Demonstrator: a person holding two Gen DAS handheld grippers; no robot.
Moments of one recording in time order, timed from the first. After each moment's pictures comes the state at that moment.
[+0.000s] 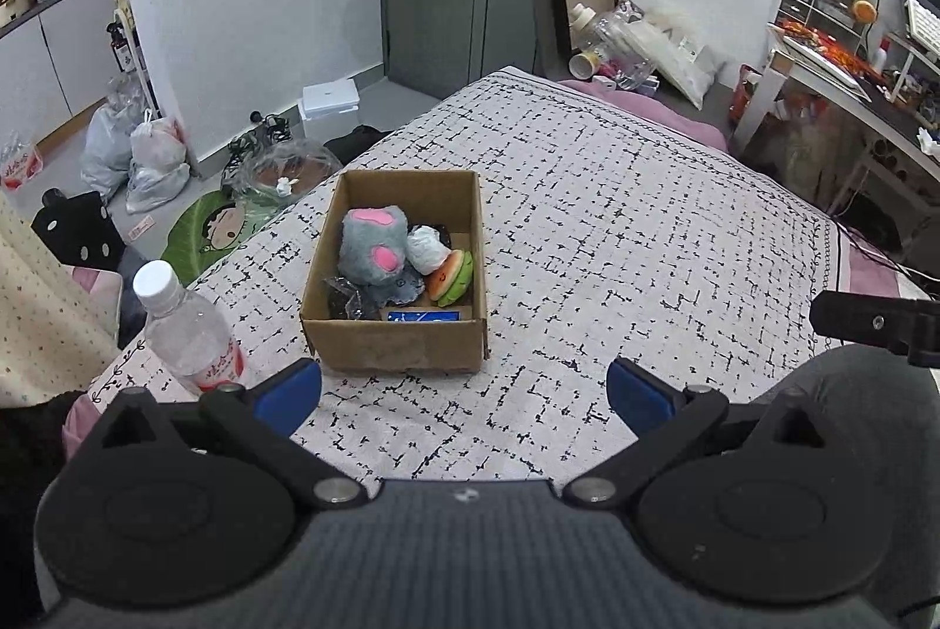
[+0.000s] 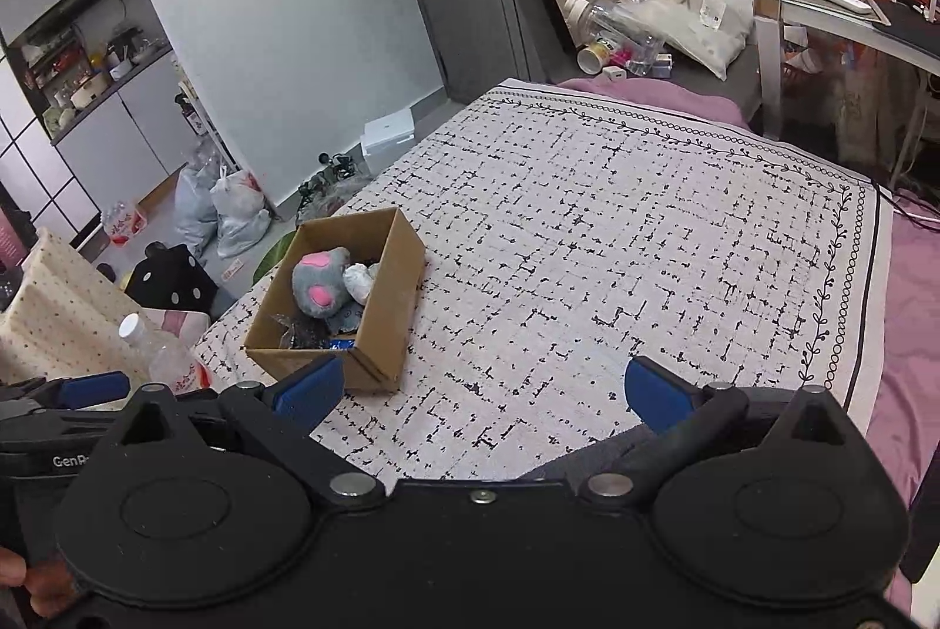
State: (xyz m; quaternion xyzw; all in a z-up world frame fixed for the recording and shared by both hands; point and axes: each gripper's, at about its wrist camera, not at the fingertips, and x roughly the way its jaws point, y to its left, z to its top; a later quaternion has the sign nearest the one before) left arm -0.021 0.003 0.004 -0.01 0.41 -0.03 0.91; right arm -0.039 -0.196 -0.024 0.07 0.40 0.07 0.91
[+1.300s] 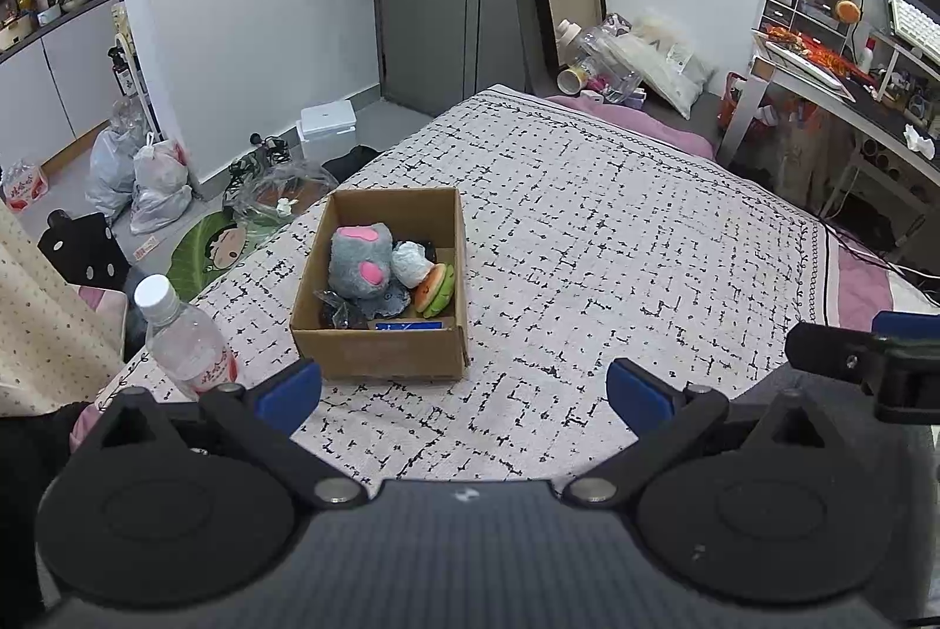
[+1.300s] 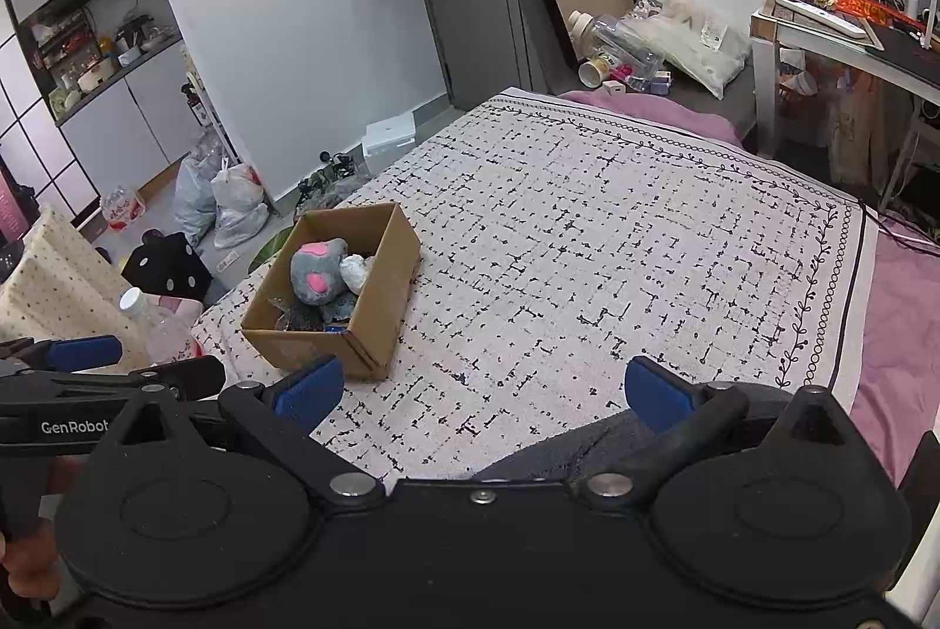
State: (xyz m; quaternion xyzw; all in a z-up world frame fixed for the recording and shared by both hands) left arm -0.038 -0.021 0.017 0.00 0.39 -0.03 0.92; right arm -0.058 -0.201 -0.019 0.05 0.39 0.08 0.92
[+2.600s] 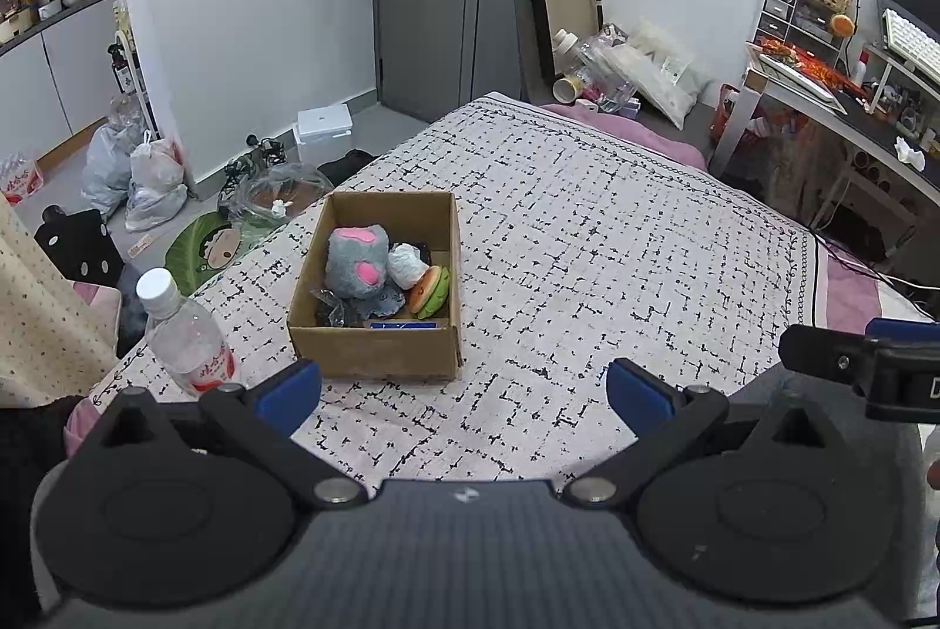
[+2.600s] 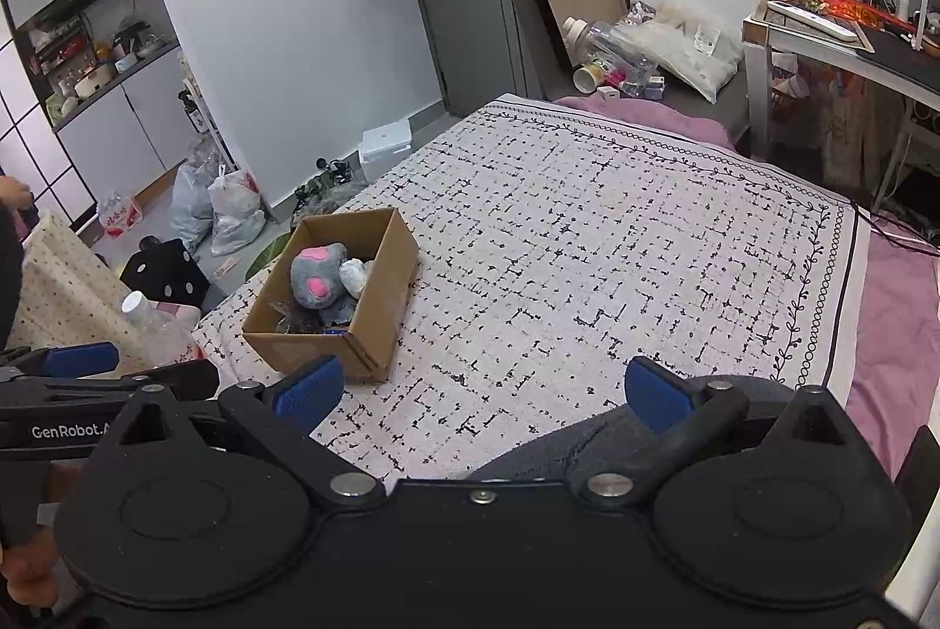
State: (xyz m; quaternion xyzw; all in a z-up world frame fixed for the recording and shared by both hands) left arm -0.047 -0.017 0.020 -0.01 0.39 -0.03 0.92; right arm -0.065 -0.199 -0.015 0.05 0.39 0.07 0.92
